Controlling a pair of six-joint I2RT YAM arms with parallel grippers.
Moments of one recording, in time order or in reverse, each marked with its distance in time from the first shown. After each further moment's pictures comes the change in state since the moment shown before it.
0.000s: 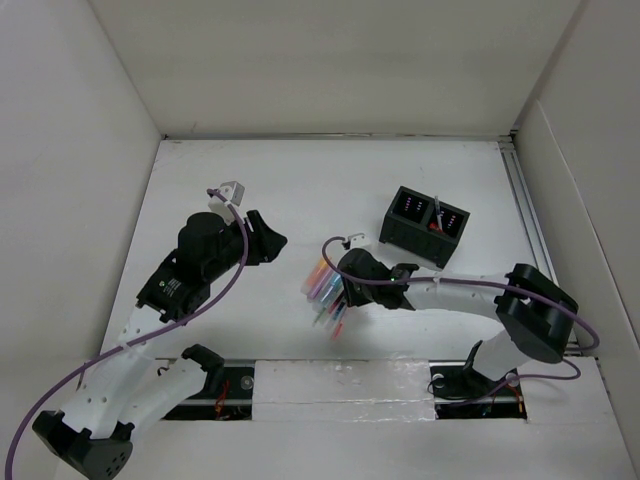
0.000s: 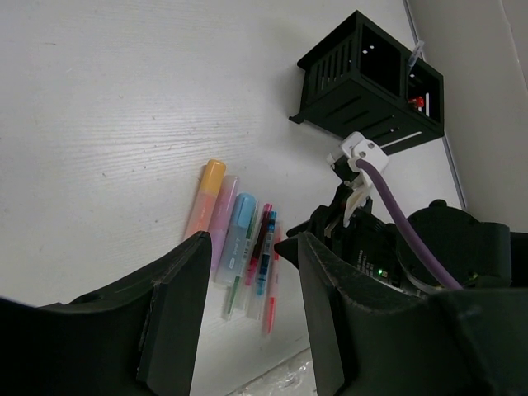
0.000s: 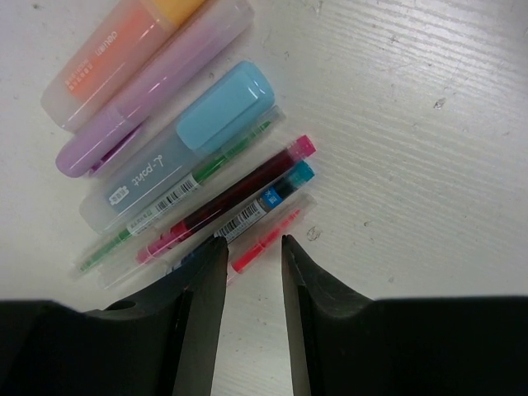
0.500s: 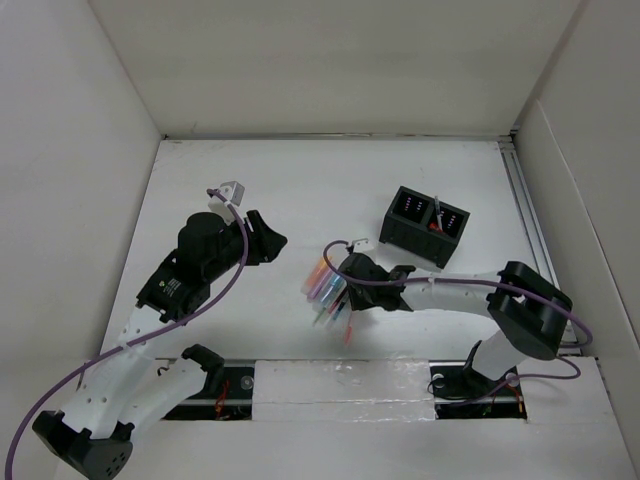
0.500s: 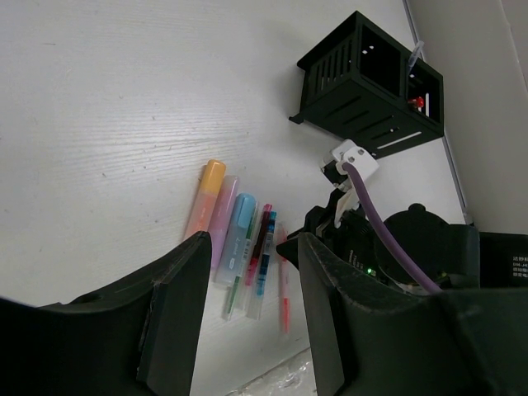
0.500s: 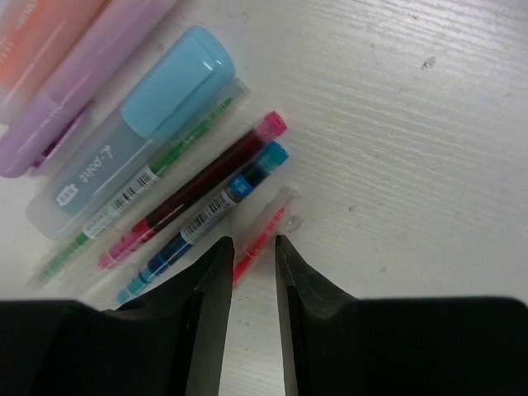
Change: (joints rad) left arm 0.000 0.000 0.000 0.000 0.000 0.000; right arm 0.000 0.039 -0.014 -0.015 0.013 0.050
